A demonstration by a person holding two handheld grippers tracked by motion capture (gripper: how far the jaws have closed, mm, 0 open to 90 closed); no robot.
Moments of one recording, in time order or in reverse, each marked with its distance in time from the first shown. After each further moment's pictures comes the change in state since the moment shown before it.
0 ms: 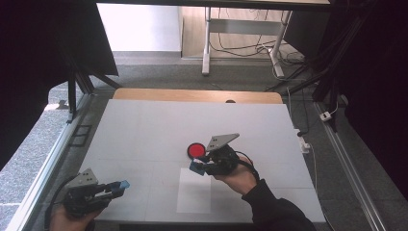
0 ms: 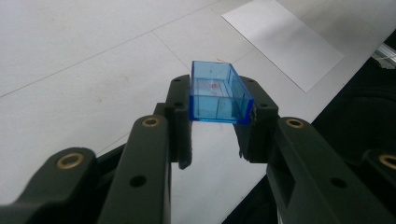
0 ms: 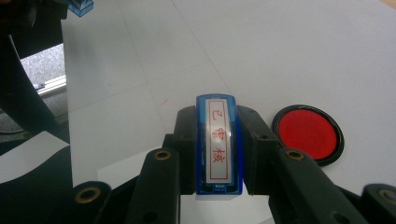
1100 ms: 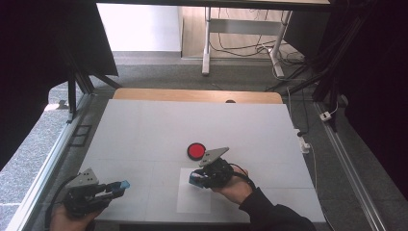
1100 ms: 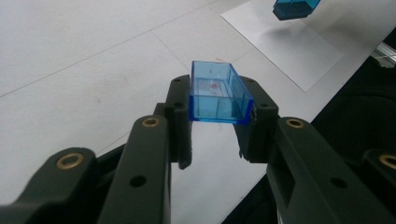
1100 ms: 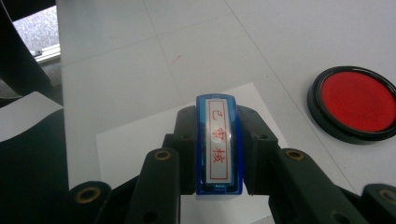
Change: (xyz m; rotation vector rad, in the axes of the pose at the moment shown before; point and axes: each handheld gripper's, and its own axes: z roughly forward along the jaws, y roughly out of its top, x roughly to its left) left arm 0.000 0.000 0.001 0.003 -0.003 0.001; right arm 0.014 -0.027 0.029 0.110 0.016 -0.046
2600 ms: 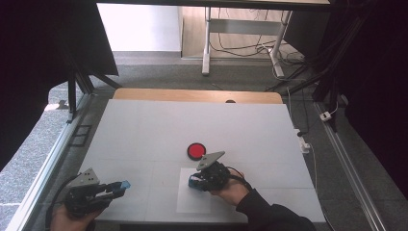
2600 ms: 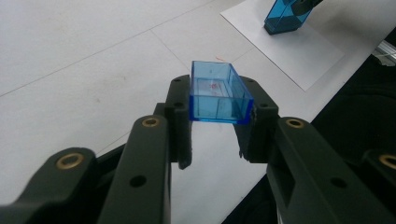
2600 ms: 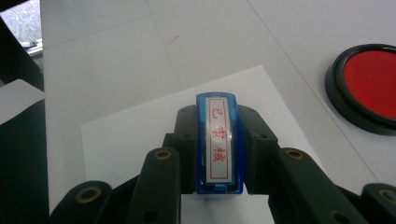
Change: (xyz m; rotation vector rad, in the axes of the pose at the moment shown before) left arm 0.000 0.001 0.001 0.006 0.000 0.002; right arm -0.001 -0.012 0.019 0.028 0.007 0.004
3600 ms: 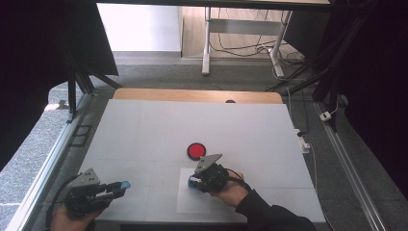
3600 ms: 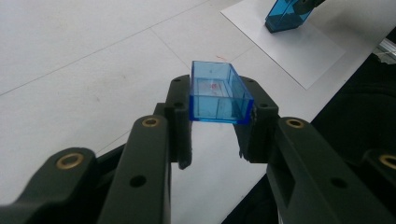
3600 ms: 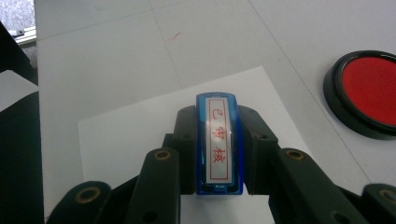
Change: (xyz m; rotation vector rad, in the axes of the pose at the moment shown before) left arm 0.000 0.000 0.001 0.006 0.002 0.002; right arm 0.008 0.004 0.000 0.020 -0.037 -0.048
